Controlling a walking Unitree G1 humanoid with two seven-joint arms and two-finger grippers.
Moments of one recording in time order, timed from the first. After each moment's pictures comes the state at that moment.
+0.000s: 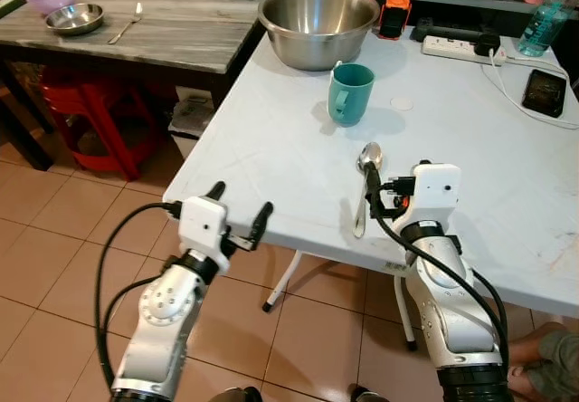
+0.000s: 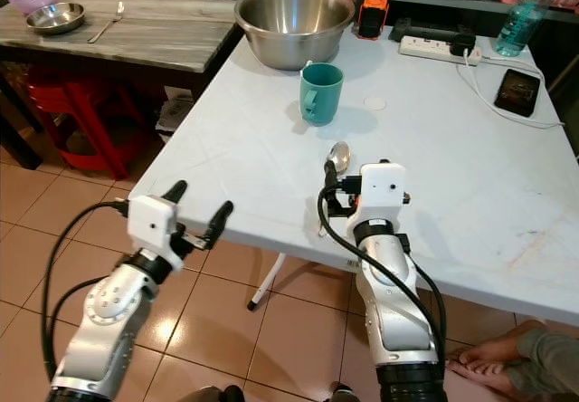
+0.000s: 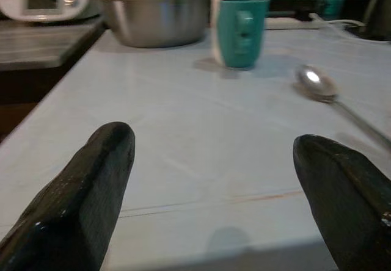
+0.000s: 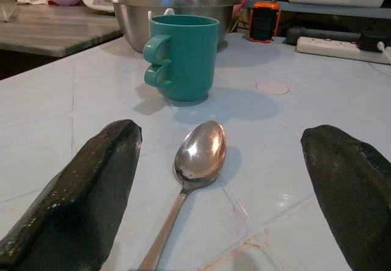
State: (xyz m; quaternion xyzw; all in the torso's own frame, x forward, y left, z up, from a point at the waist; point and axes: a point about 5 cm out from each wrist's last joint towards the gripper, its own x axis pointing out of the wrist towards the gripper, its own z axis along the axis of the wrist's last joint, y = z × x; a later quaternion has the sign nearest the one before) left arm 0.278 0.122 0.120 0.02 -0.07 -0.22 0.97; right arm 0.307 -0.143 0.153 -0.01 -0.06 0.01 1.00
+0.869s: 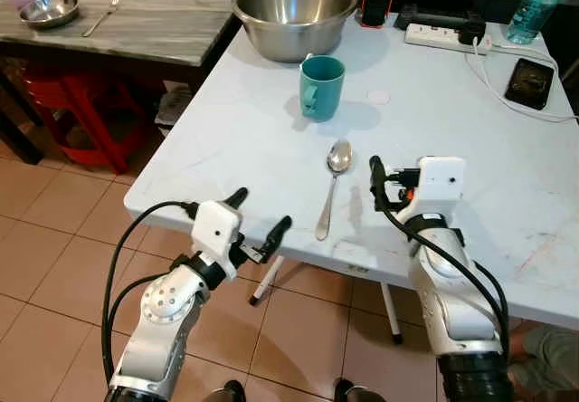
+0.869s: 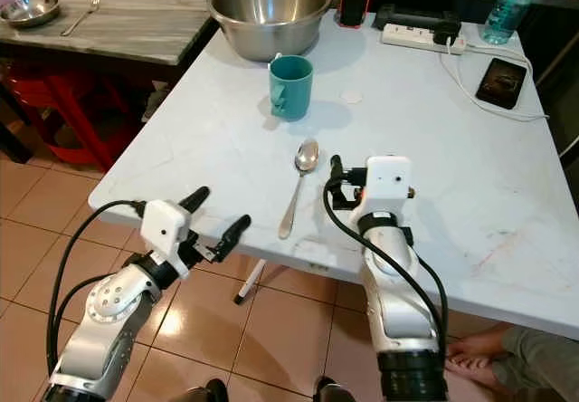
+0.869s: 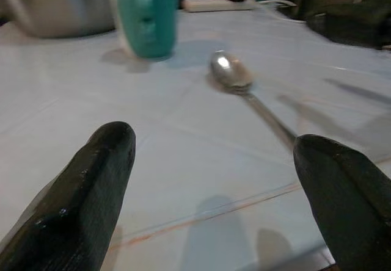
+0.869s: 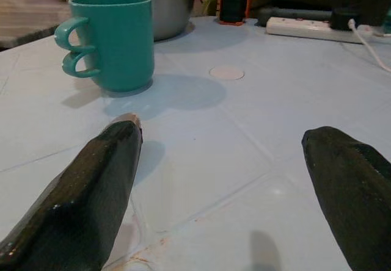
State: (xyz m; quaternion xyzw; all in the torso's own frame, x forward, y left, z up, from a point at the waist) left arm 0.275 0.116 0.122 0.04 -0.06 -0.32 0.94; right arm 0.319 -0.144 0.156 0.00 -0.05 0.01 1.00
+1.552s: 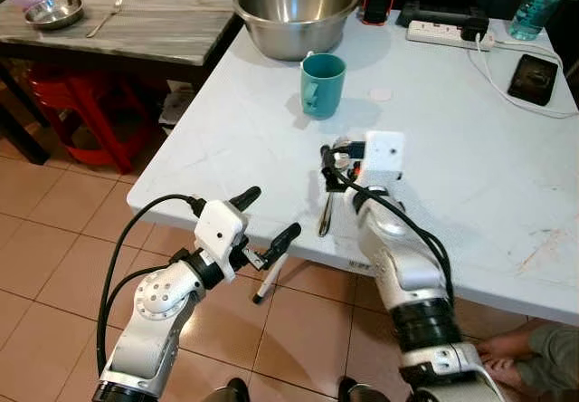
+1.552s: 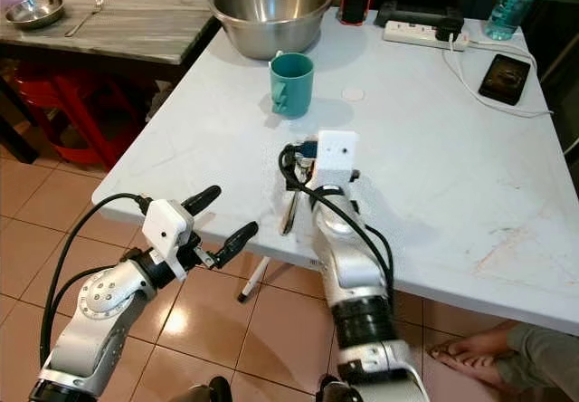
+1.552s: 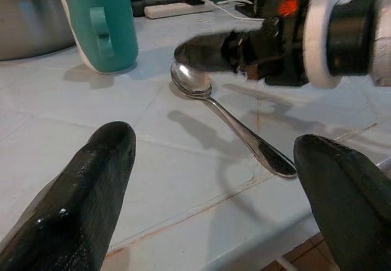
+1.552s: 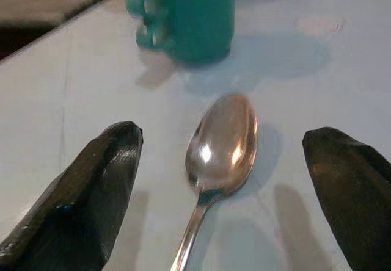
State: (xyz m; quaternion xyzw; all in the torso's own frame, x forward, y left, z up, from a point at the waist) left arm 0.271 0.116 0.129 0.06 -0.07 -0.37 0.92; right arm 0.353 -0.082 0.159 0.06 0.04 0.05 1.00
